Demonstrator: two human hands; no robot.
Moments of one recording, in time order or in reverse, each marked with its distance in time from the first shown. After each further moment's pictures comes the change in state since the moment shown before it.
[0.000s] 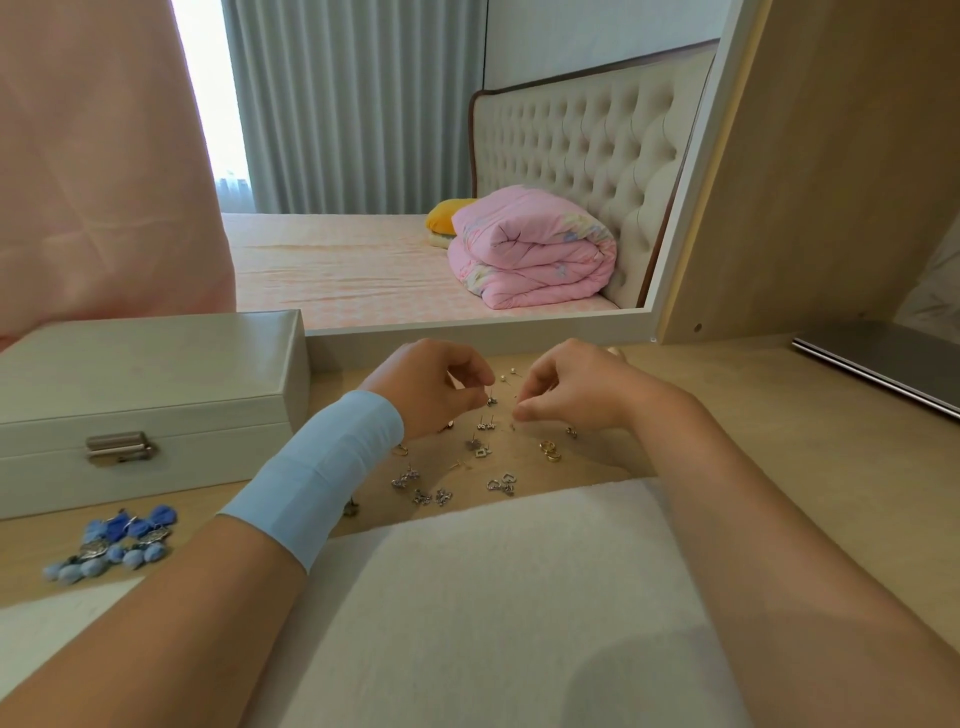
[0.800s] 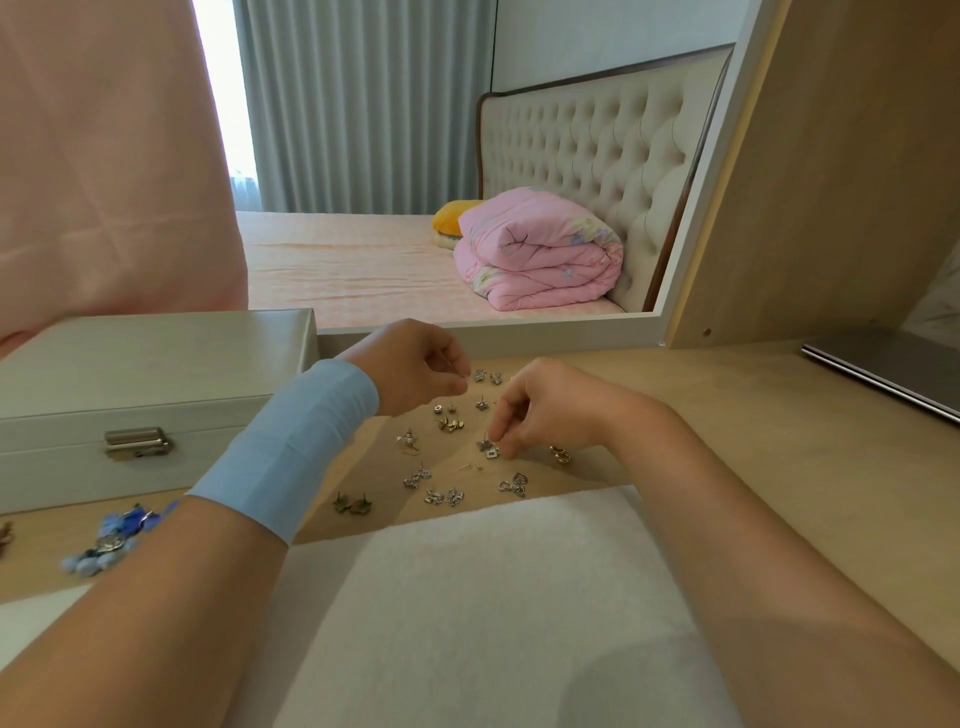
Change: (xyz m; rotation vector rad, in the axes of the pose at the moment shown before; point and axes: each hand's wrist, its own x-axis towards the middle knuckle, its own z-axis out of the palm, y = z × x) left_hand 0.000 -0.007 -0.035 0.000 -0.098 -0.088; right_hand 0.007 -0.021 0.020 0.075 -0.166 -0.075
